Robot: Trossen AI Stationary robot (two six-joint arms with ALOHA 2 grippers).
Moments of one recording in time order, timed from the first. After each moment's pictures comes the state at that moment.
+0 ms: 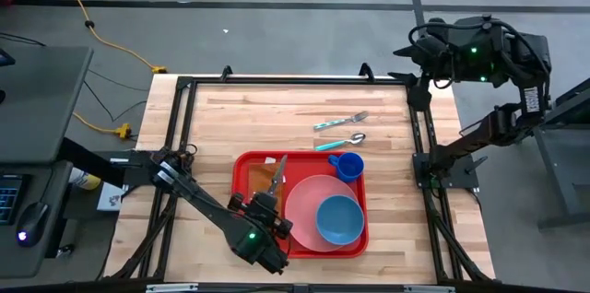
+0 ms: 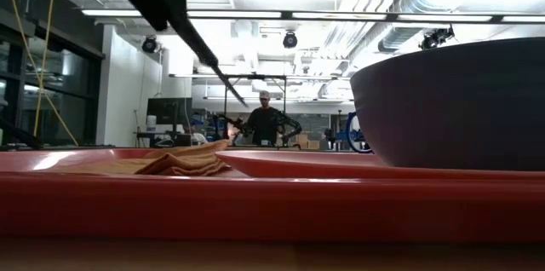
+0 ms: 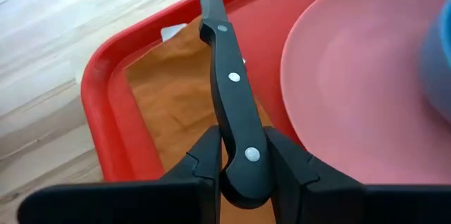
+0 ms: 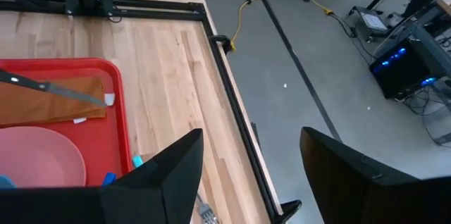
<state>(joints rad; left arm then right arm) -0.63 2.13 1.93 -1.57 -0.66 -1.78 -0.21 1.41 2.36 -1.54 0.26 -0.18</state>
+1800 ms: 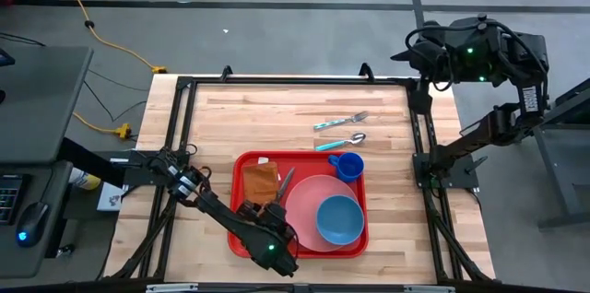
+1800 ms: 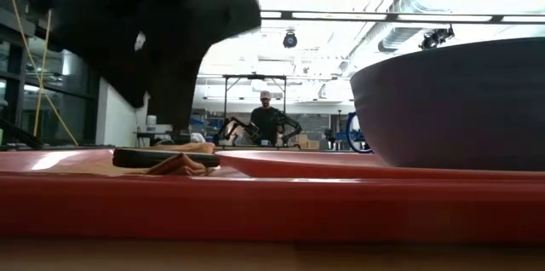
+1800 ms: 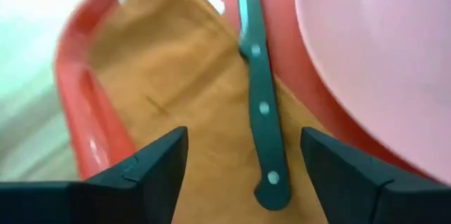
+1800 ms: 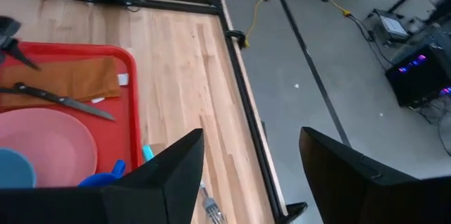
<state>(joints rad) -0.62 2.33 1.96 -1.55 -0.58 -1.70 -0.21 1.41 2.35 -1.56 0.20 -0.23</state>
